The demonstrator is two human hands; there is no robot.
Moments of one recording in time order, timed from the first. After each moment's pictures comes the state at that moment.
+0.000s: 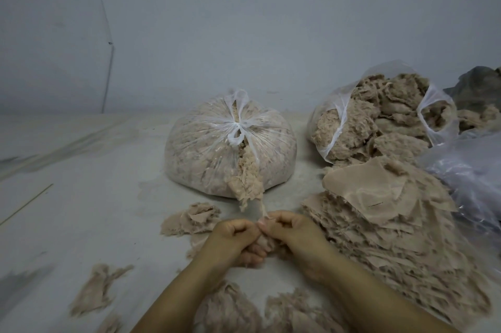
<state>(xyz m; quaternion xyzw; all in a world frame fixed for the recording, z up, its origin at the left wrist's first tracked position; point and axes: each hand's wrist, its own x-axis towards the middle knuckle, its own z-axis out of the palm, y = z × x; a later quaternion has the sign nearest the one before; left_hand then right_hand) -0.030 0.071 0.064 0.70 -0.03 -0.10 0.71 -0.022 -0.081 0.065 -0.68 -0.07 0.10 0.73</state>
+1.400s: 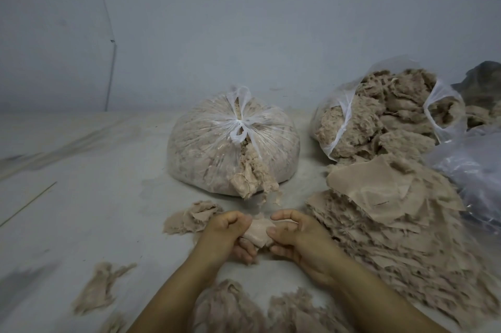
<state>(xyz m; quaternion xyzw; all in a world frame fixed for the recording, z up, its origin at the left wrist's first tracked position) -0.021 0.081 0.060 0.69 -0.04 -0.06 0.72 -0.017 -0.087 0.055 -0.59 0.00 0.15 0.79</state>
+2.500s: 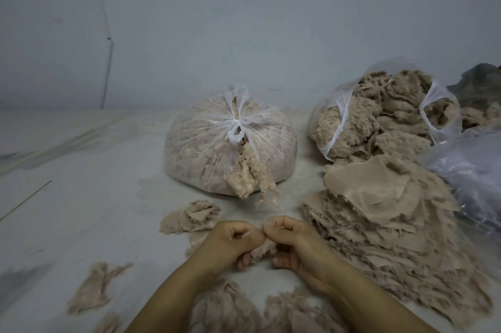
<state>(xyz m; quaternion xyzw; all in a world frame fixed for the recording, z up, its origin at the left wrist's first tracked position) -0.024 0.084 0.053 0.74 -0.14 -0.10 0.64 -0.028 -0.088 0.056 -0.60 -0.03 0.18 0.78</state>
